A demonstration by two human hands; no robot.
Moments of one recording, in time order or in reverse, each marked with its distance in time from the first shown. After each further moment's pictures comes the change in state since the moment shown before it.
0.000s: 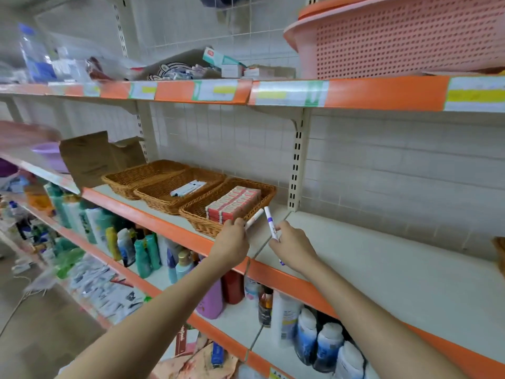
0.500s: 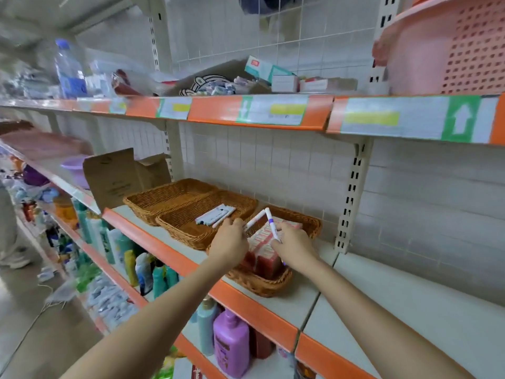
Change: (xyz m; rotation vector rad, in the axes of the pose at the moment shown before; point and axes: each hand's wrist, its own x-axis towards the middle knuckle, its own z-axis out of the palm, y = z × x) left_hand 0.122 -0.087 -0.046 0.012 0.138 -0.112; right_hand 0.154 -0.063 0.047 0.006 -0.005 -0.137
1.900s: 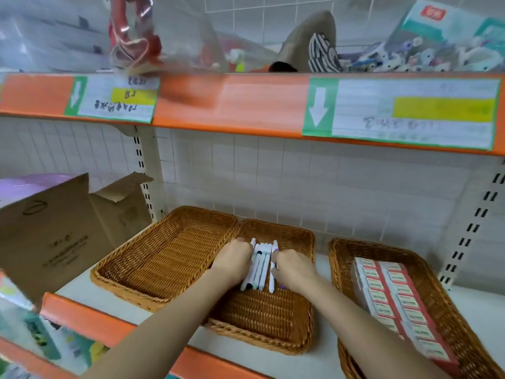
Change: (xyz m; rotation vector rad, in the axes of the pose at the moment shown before) left_hand 0.253 -0.191 0.006 0.244 -0.322 0.442; right_hand 0.228 -0.090 0.165 -0.546 -0.098 0.249
